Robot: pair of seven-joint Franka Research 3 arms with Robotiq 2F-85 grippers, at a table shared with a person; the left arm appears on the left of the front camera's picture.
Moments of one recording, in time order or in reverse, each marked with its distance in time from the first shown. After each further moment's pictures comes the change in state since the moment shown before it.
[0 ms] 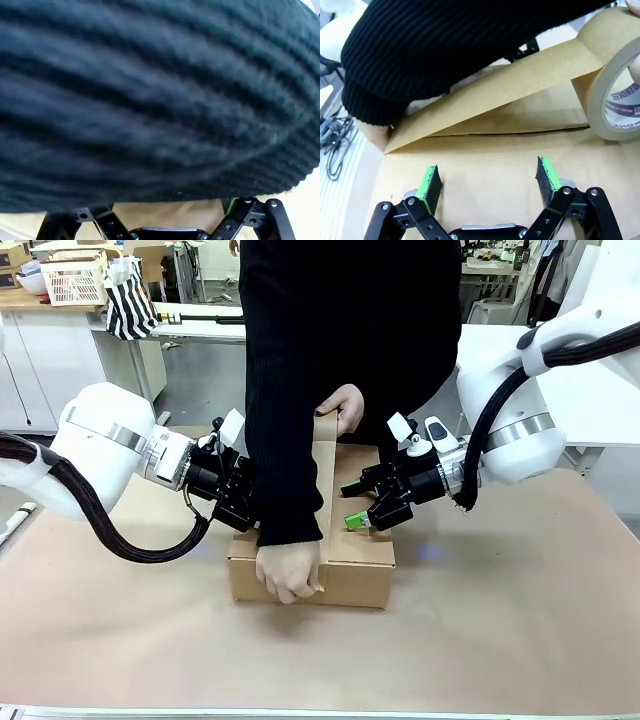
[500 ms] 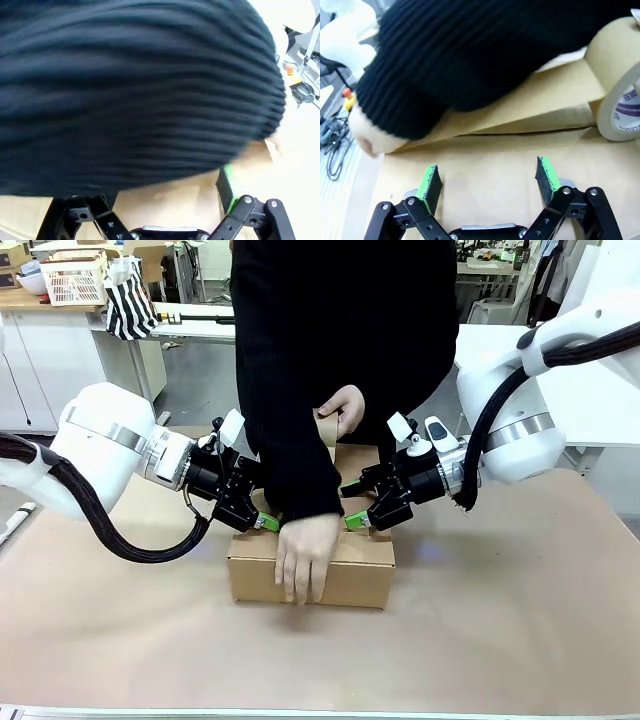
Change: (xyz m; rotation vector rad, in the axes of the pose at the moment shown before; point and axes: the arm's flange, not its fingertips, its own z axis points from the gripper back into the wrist) left arm 0.000 0.000 0.000 -0.001 -0.001 0.000; right arm 0.000 0.000 0.000 0.001 -0.001 0.000
